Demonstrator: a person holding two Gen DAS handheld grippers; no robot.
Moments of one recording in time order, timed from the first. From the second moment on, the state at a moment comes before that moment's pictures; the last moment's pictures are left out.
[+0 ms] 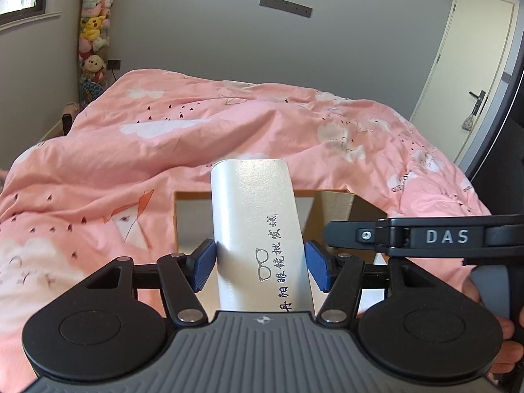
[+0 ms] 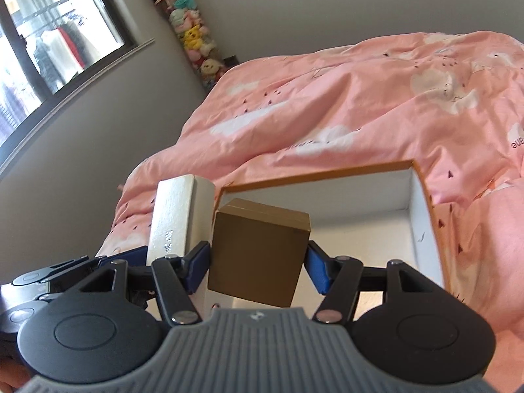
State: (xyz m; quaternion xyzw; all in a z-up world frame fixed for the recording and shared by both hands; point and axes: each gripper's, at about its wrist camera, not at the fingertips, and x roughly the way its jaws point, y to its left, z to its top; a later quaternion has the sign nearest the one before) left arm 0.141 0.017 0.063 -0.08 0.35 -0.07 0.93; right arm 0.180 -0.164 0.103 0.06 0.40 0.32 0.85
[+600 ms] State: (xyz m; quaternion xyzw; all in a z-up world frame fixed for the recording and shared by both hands) left arm 0.213 -0.013 -0.036 -0.03 0.48 -0.03 0.88; right arm 0.259 -0.158 0.010 0.04 0.50 0.24 0.83
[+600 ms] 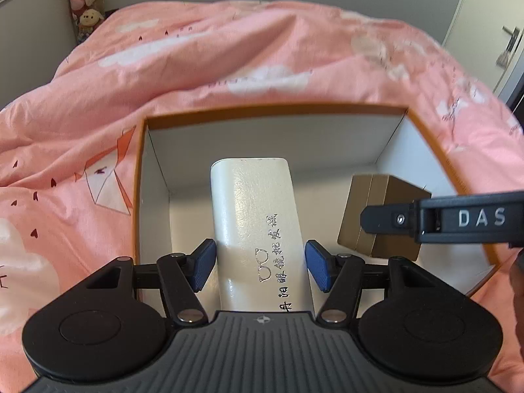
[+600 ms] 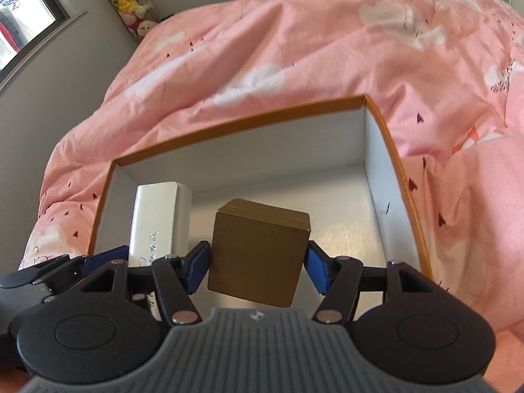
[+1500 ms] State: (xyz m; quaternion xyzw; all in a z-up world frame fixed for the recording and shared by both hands) left arm 0.212 -0.005 -0.034 0.02 0.47 0.02 0.88; right arm 0.269 -0.150 -0.015 0.03 0.54 0.25 0.80
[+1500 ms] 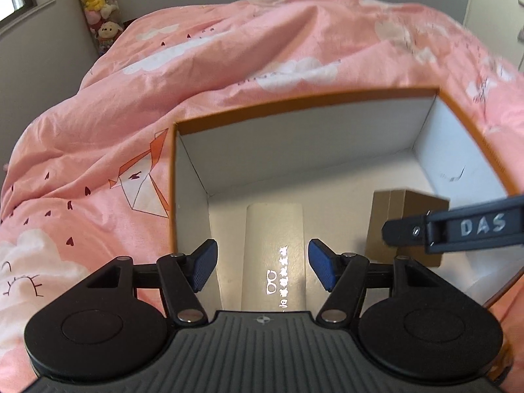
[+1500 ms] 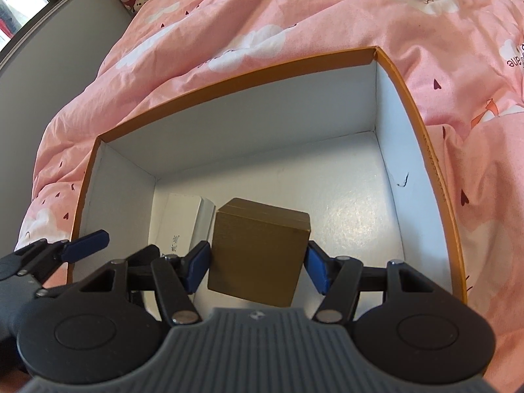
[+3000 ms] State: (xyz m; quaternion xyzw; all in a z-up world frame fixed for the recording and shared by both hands) left arm 0.210 0.084 -0.018 -0.15 0.42 0.02 0.89; right arm 0.263 -0.055 -0.050 -0.10 0.61 0.33 0.71
